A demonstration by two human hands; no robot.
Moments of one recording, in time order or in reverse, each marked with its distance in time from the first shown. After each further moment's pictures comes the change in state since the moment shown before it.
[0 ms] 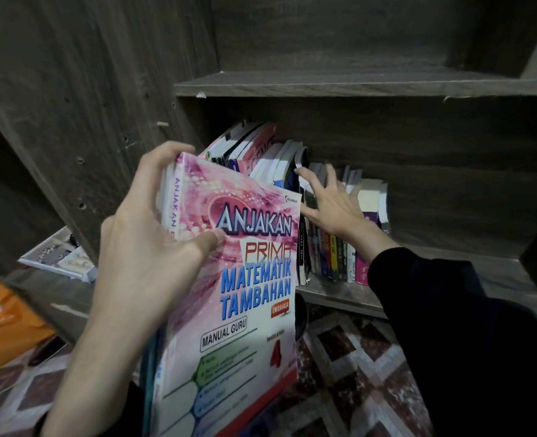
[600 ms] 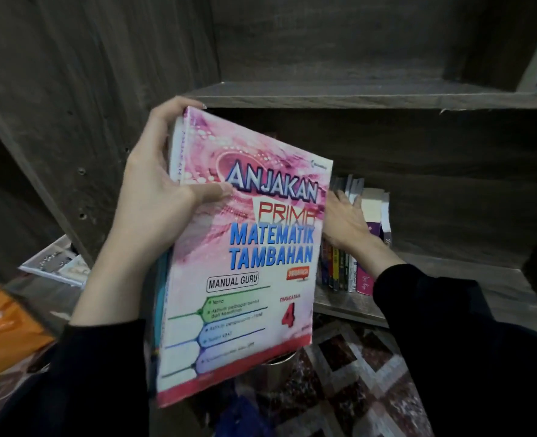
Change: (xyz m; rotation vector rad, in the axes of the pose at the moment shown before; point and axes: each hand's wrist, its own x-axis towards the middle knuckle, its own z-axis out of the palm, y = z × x) left_hand 0.059 0.001 0.009 -0.228 -0.023 0.104; right_hand -0.009 0.006 -0.003 -0.060 -0.039 0.006
